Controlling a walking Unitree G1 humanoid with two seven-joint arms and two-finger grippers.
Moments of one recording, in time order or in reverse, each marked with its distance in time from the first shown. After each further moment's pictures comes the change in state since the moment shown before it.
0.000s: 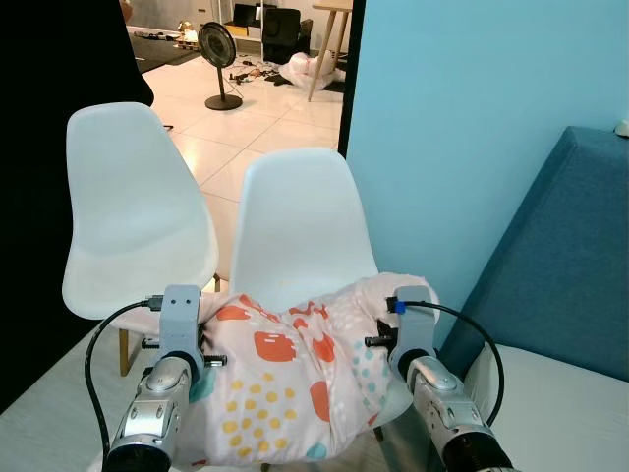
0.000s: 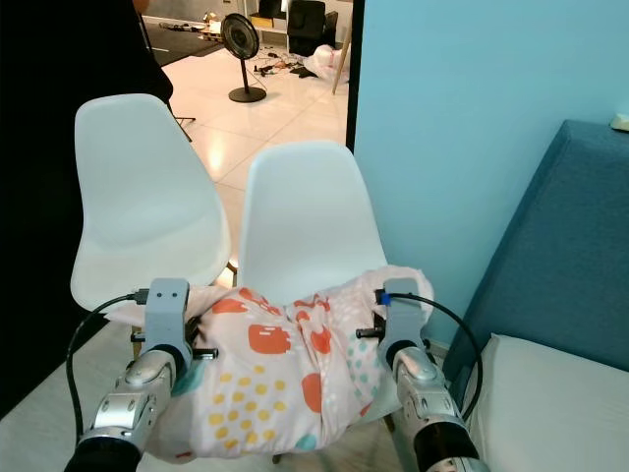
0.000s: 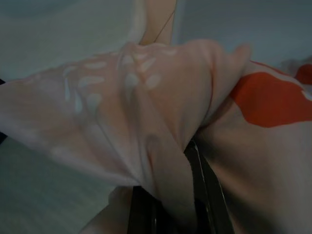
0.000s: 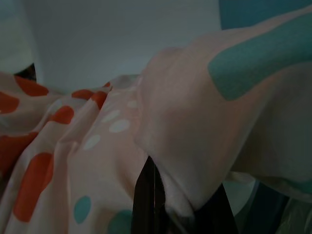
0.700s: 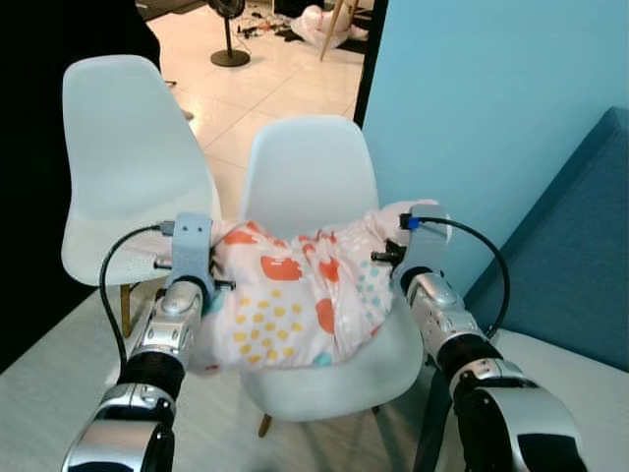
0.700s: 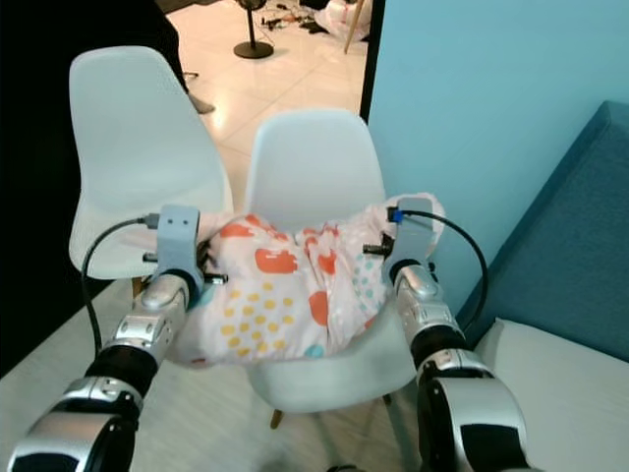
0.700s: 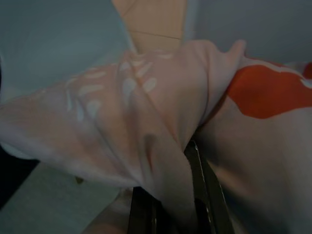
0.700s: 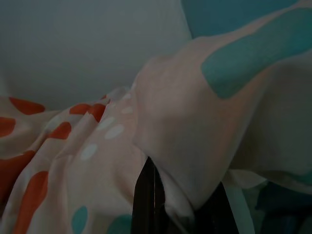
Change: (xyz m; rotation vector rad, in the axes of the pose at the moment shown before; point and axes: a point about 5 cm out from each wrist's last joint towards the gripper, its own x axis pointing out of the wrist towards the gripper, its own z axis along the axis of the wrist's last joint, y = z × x) left arm 0.039 -0.012 0.091 0.113 -0.280 -0.031; right arm 0.030 -0.016 0.103 0.075 -0.224 -0.092
